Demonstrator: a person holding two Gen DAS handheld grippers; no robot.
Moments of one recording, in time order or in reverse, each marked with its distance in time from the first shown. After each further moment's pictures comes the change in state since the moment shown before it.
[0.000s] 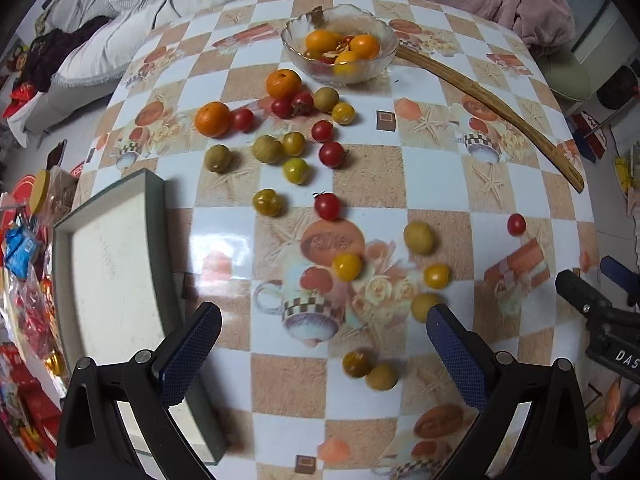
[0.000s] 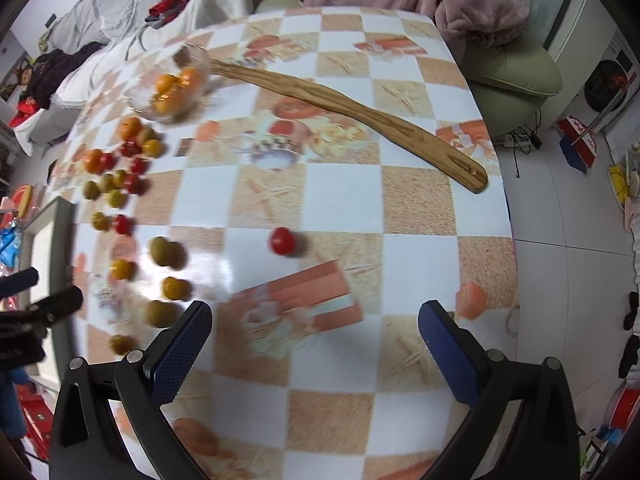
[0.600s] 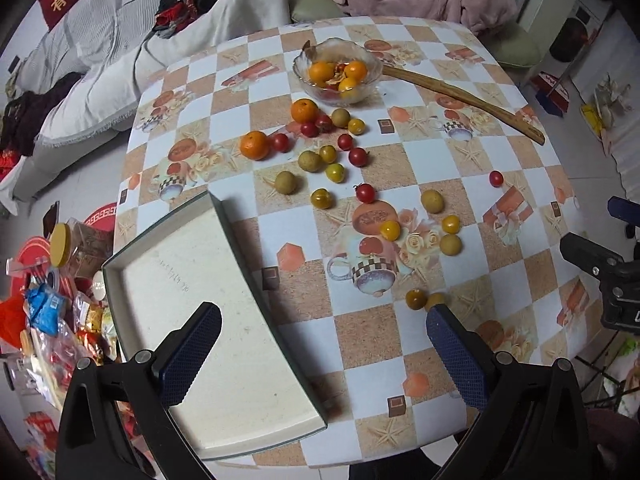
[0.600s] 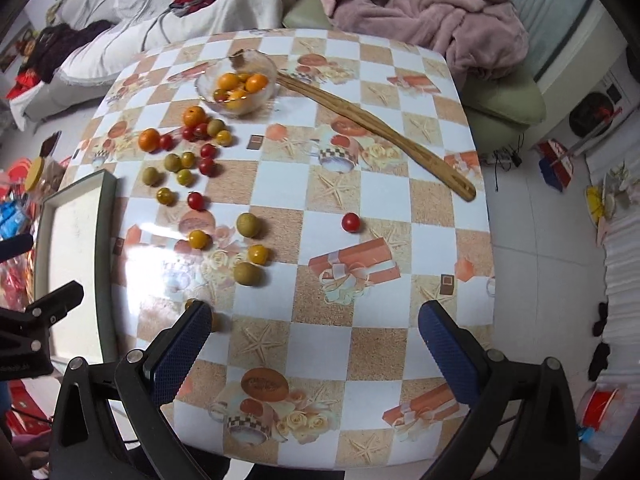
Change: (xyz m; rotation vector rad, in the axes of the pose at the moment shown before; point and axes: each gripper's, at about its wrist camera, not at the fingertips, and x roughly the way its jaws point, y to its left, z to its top) left arm -0.070 0.067 -0.017 0.204 -0.032 -0.033; right arm -0.089 0.091 -0.015 -0.090 0.026 -0.107
